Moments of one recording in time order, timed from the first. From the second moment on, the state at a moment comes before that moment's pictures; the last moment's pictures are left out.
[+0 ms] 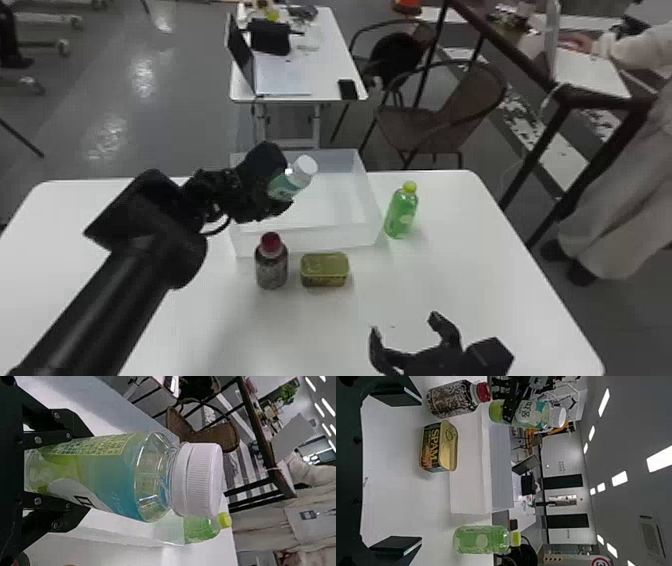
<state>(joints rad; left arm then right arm) -0.56 0.03 -0.27 -0.97 -0.56 0.06 -0.69 0.49 0.00 0.02 -1.69 -0.06 -0.19 0.28</state>
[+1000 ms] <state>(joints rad) -0.35 0.03 -0.06 -1.25 -0.52 0.05 -0.64 0.52 0.00 0.00 -1.72 -0.06 -0.18 0.30</state>
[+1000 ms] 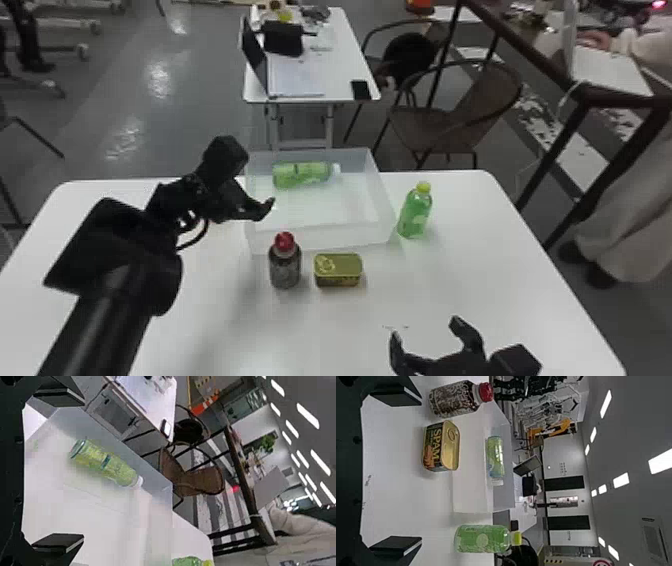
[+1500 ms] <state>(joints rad) 0.06 0.03 0.16 -1.57 -0.17 -0.01 -0.49 0.55 0.00 -0.03 -1.77 -0.04 -0.20 0.28</state>
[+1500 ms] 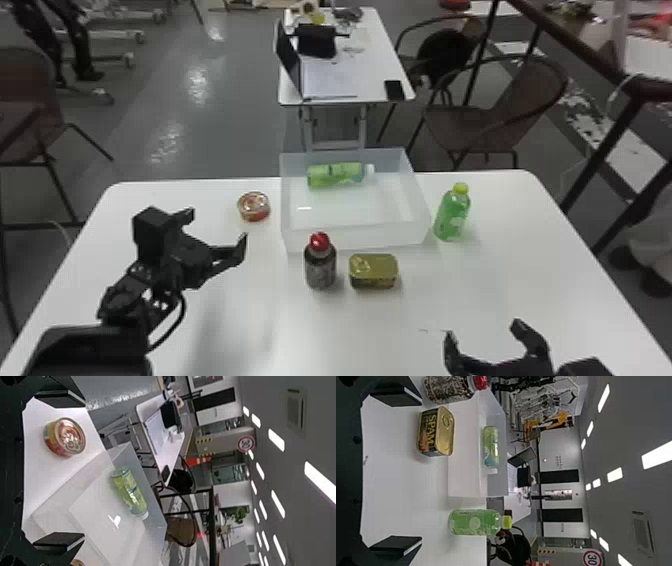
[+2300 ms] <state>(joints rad) 0.54 0.00 0.23 -1.72 0.06 -0.27 -0.24 0.62 0.00 -0.02 -1.80 -0.03 -0.28 0.17</state>
